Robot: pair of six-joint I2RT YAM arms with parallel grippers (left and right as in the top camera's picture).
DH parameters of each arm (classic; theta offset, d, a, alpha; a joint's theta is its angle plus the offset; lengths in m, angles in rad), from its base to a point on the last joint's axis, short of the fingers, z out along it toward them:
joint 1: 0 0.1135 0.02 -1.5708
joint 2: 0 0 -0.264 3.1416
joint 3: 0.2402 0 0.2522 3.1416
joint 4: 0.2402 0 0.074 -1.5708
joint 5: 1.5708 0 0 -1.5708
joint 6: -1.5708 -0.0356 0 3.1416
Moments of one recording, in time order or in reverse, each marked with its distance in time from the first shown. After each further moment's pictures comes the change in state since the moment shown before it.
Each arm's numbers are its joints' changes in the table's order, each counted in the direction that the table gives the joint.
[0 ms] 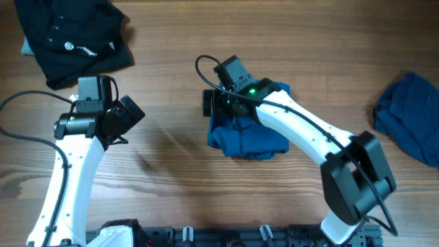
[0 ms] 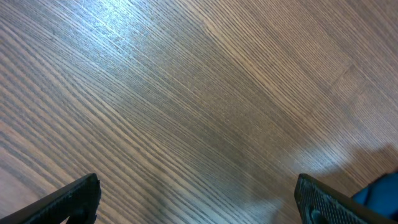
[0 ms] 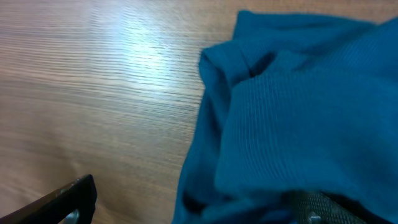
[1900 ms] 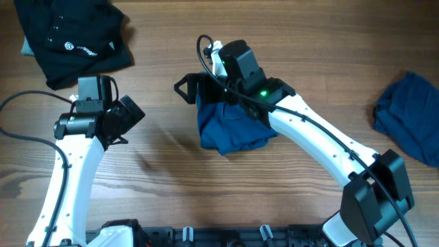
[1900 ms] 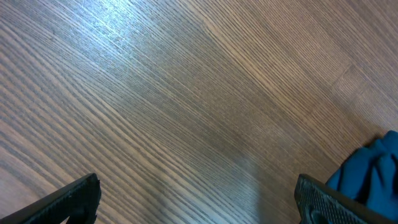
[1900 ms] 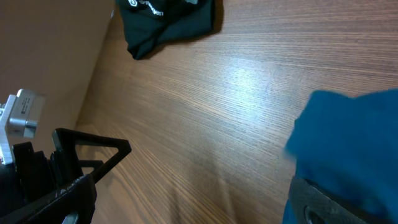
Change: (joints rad) left arm 0.000 0.000 0.000 0.000 0.000 0.000; right arm 0.000 -0.140 0.000 -0.283 -0.318 -0.014
